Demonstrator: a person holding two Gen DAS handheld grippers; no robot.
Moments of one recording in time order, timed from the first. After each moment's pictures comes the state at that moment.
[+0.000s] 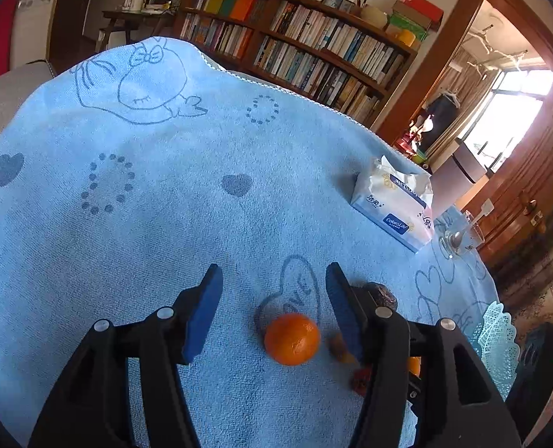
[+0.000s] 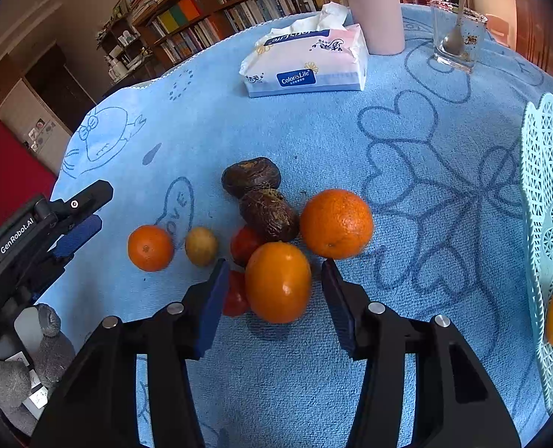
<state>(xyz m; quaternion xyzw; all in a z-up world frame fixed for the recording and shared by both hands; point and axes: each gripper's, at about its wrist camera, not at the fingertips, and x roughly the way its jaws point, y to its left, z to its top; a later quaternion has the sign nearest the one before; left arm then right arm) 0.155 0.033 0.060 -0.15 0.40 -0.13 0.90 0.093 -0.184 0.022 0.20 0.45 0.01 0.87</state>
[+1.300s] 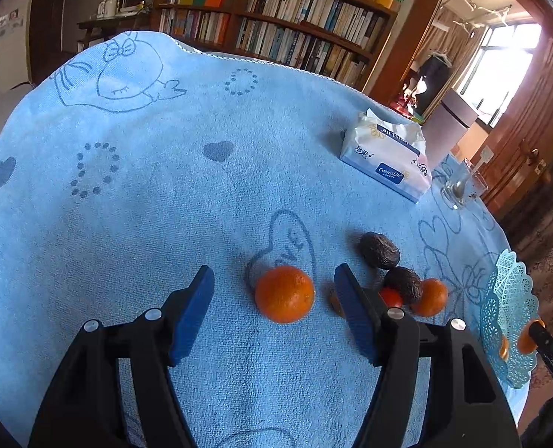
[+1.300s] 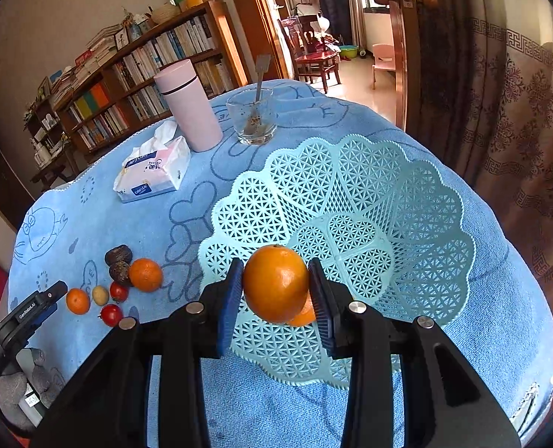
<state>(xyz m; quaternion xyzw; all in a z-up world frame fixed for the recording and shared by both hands) 0.138 0.008 0.050 -0.08 0.43 -0.15 0.89 -0.037 -0.303 0.081 0.22 0.35 -0.21 0.89</state>
